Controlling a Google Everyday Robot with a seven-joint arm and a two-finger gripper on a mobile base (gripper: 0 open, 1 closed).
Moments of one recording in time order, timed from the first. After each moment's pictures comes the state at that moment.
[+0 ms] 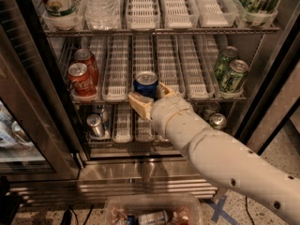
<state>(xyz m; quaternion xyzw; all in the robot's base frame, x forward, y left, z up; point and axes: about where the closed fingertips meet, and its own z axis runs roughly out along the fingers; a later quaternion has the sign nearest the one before) 0.546 -0.005 0.873 -0.20 0.72 0.15 0.65</state>
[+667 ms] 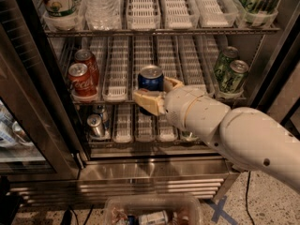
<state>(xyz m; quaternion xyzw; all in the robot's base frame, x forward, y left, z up) 0.536 -0.016 0.896 -0.26 0.71 0.20 0.62</state>
